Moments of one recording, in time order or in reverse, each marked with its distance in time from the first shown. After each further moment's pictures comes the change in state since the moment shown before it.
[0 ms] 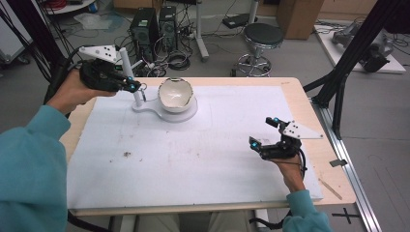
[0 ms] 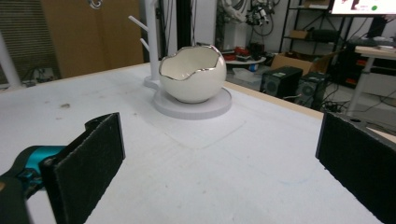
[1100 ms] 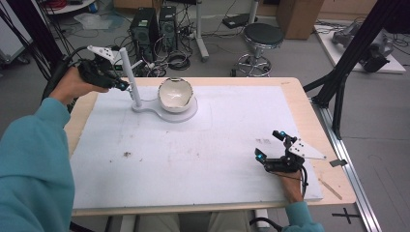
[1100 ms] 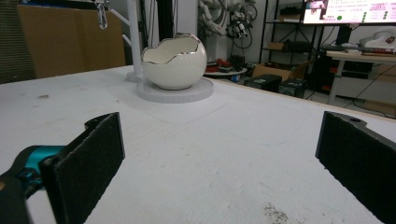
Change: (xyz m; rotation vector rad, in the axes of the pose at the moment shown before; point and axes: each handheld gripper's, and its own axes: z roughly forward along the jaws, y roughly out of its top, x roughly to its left) left arm 0.057 -0.039 0.018 0.201 0.075 -0.112; right arm 0.000 -0.054 -0.020 -0.073 -0.072 0.018
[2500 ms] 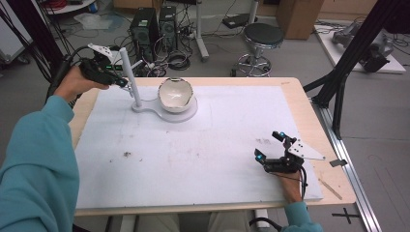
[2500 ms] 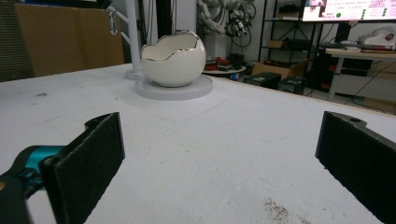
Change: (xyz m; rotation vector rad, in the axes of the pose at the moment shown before) left arm 0.033 -0.012 0.015 -0.025 0.009 -0.080; right arm 0.000 -0.003 0.000 0.006 -0.006 0.005
